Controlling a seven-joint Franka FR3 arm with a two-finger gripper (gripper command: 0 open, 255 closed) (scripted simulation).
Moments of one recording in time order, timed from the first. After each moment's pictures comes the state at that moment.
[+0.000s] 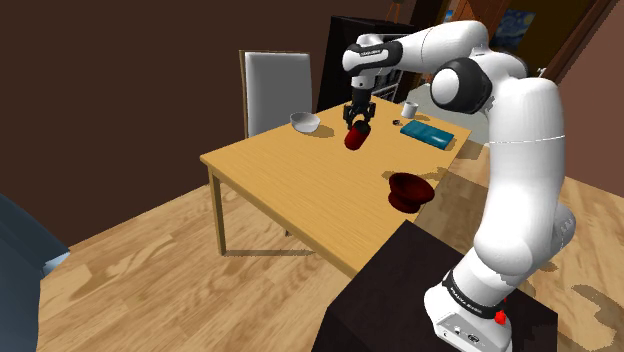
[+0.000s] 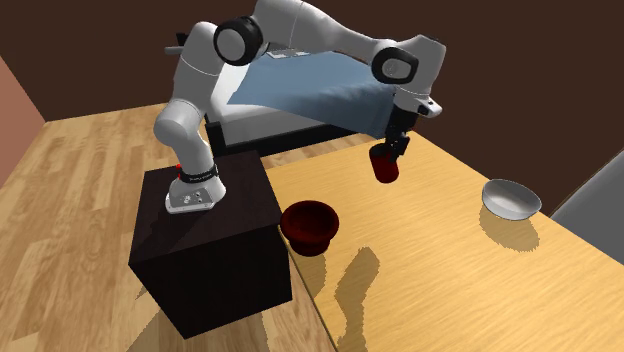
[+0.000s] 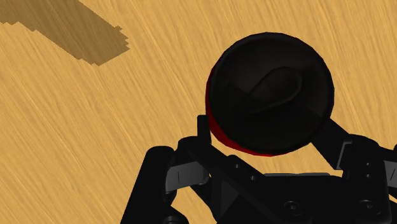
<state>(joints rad) -0.30 0.56 -0.21 -1.35 0.04 1.74 -0.11</state>
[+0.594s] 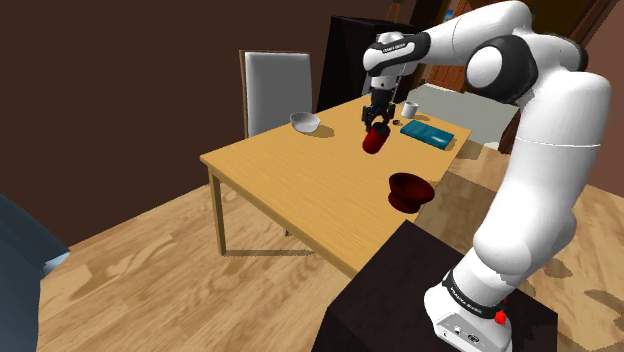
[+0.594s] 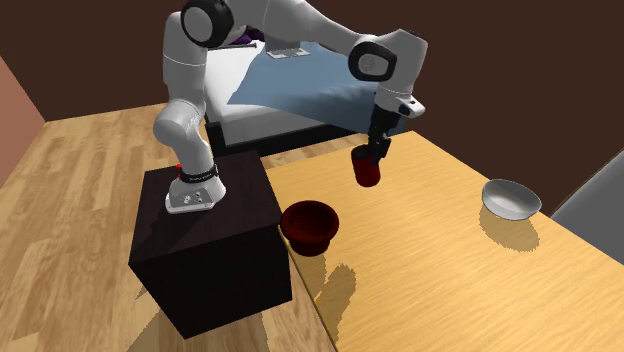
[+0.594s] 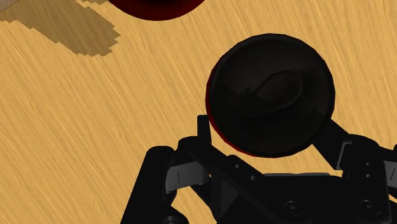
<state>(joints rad) -0.31 0.33 -0.24 -1.64 0.00 1.82 -0.16</state>
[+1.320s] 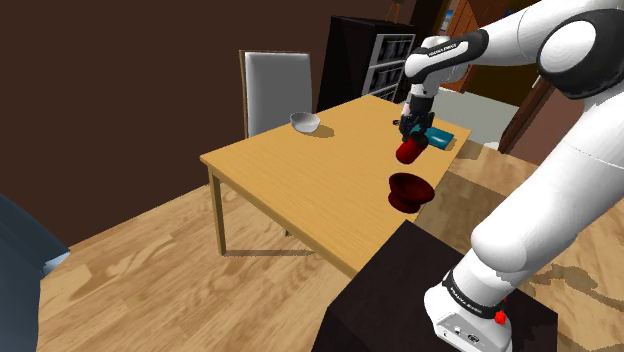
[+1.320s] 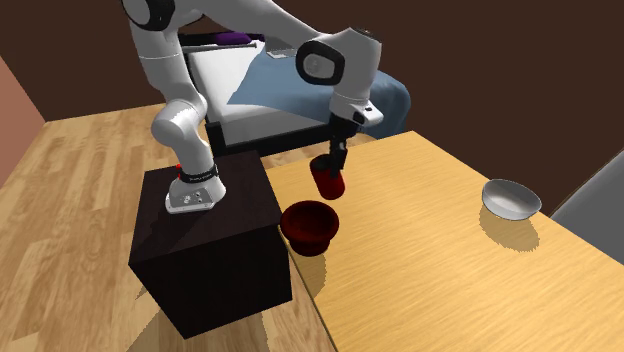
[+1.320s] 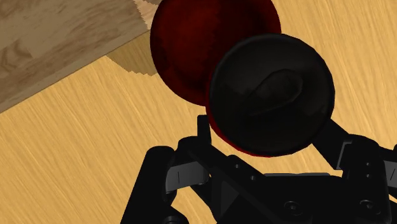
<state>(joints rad) -0.38 0.00 -0.32 -2.05 -0.11 1.91 -0.27</state>
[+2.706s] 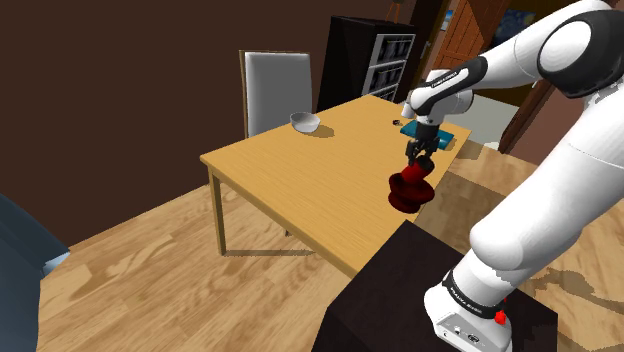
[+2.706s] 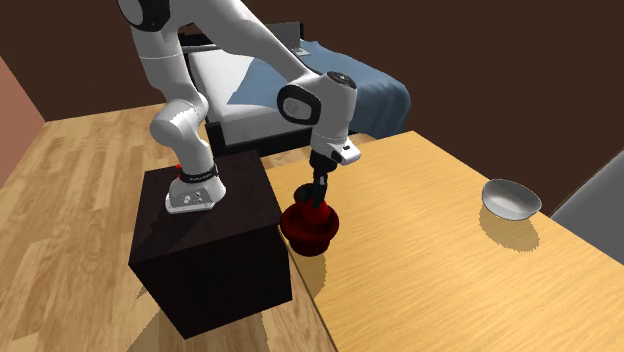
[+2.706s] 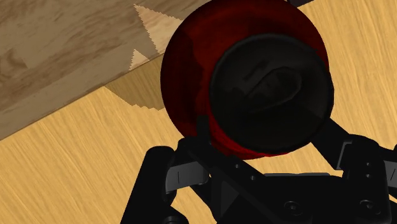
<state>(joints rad) -0.42 0.00 -0.37 -2.28 -0.14 2.15 -0.33</state>
